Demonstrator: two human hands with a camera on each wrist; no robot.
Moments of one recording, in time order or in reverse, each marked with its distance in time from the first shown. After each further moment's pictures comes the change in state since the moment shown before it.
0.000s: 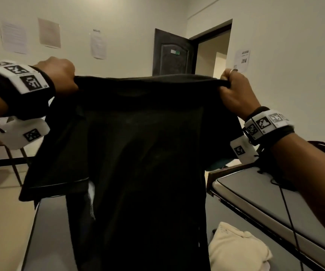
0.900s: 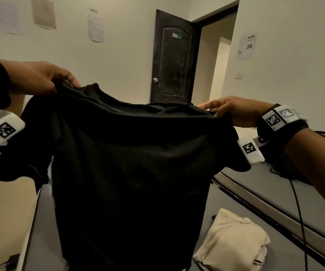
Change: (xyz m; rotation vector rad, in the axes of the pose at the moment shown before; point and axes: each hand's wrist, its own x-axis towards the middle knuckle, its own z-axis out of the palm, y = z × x) left_hand -0.003 -0.054 0.045 -0.539 -0.386 0.090; right_hand -0.024 0.040 0.017 0.672 -0.885 0.557
